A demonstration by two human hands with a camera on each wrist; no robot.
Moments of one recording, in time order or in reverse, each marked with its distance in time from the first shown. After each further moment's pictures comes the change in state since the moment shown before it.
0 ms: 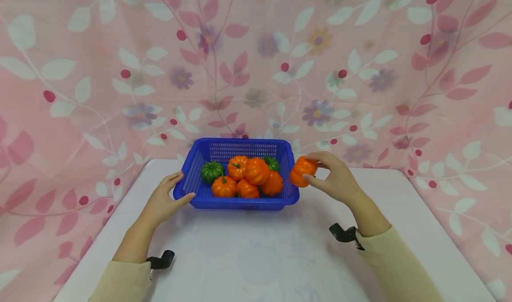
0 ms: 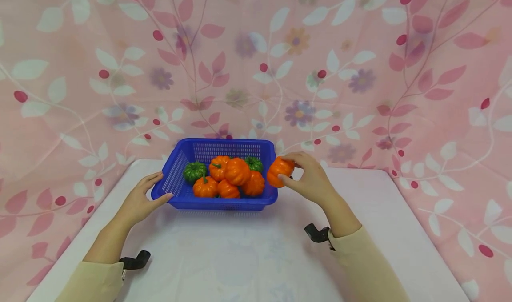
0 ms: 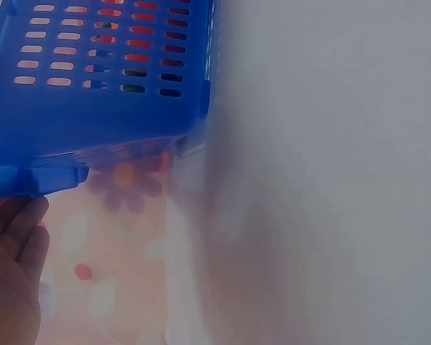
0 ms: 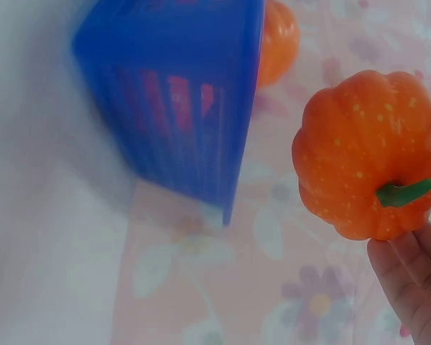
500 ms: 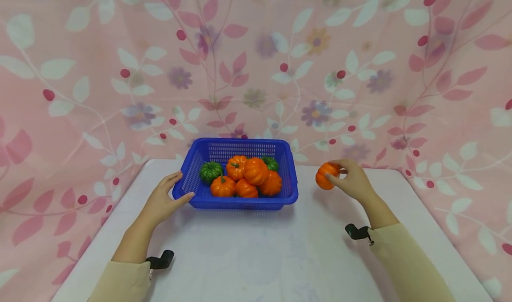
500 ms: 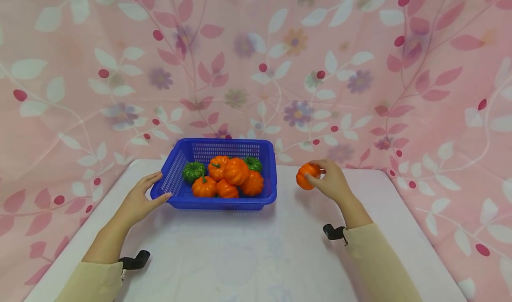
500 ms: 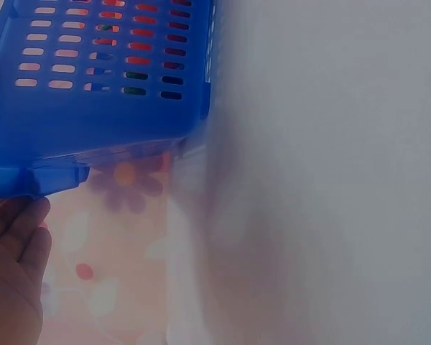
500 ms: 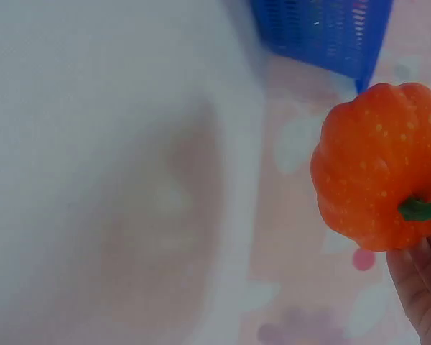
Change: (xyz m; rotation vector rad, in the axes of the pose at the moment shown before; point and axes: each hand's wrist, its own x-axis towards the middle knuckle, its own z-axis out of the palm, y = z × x) left_hand 0.000 -0.002 0.001 -0.005 -0.002 0.000; right_hand -0.023 0.087 -0.015 -0.042 -0.030 0.319
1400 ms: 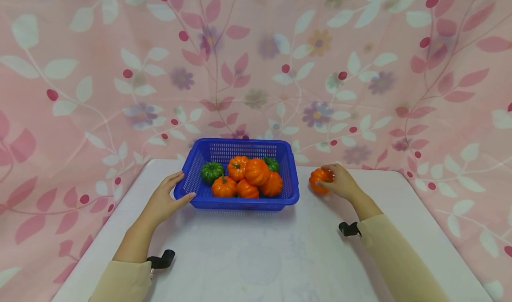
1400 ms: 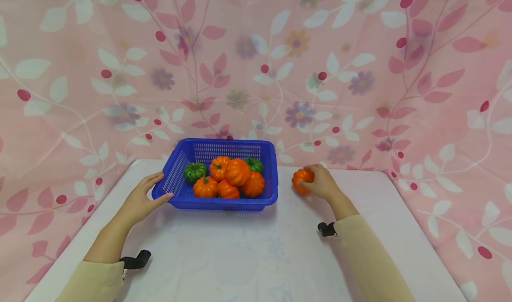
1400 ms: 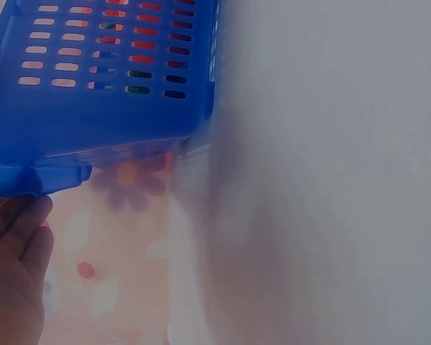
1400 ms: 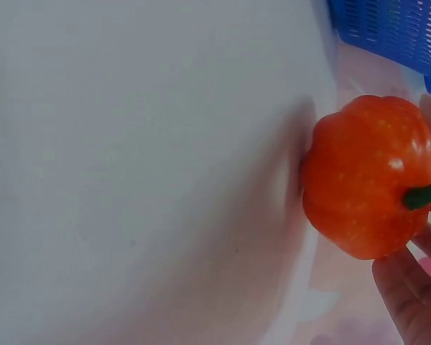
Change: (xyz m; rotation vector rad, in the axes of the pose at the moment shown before) left_hand -0.001 0.002 0.000 -0.002 0.003 0.003; right_hand 0.026 0.034 0.038 -0.120 -0.160 0.064
